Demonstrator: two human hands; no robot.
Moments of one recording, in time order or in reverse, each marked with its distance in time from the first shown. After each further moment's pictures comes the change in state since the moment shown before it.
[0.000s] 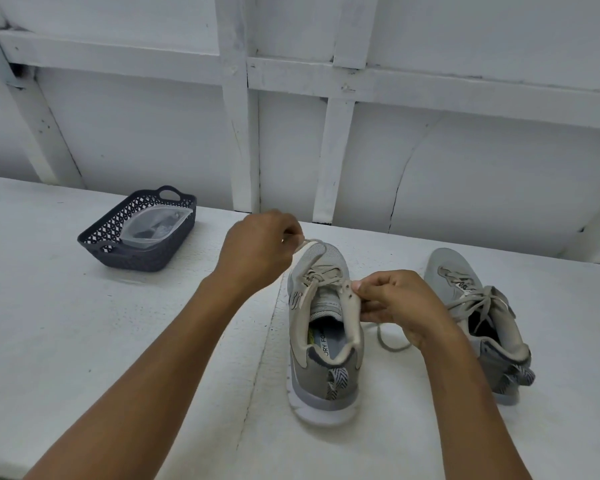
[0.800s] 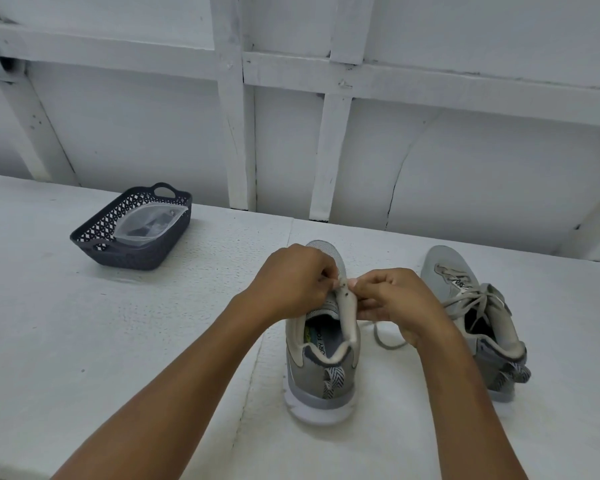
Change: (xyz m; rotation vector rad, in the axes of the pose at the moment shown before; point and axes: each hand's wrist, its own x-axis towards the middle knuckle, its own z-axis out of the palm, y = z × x) left_hand -0.015 0.027 0.032 0.048 -0.357 0.132; right_hand -0.002 -0.002 0.002 0.012 0.009 -0.010
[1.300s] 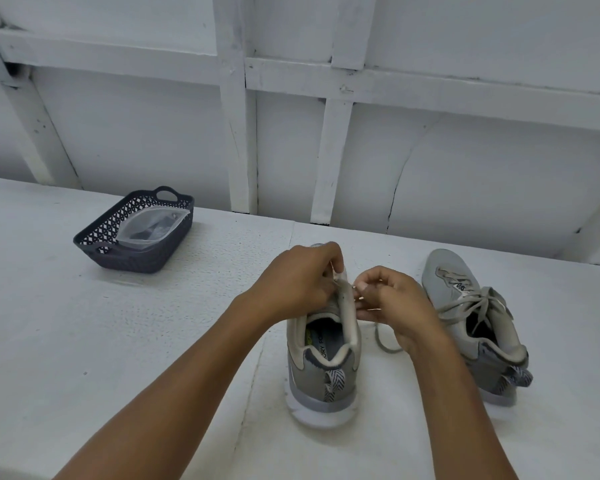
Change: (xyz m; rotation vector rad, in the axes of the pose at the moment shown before) left_hand 0.000 -0.001 -0.003 -0.139 -0.011 0.020; right_hand 0.009 0.012 0.002 0.019 0.068 -0.050
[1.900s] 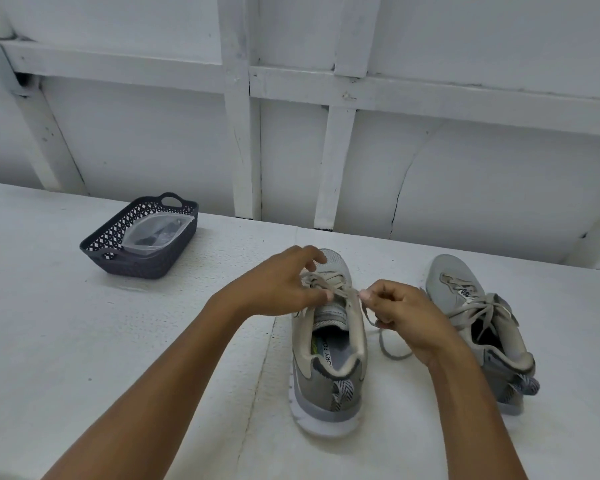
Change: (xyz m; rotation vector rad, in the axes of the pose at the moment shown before) left_hand -0.001 -0.032 -0.014 -0.147 -0.136 -0.082; right_hand 0.002 0.011 -0.015 -0.119 -0.111 -0.121
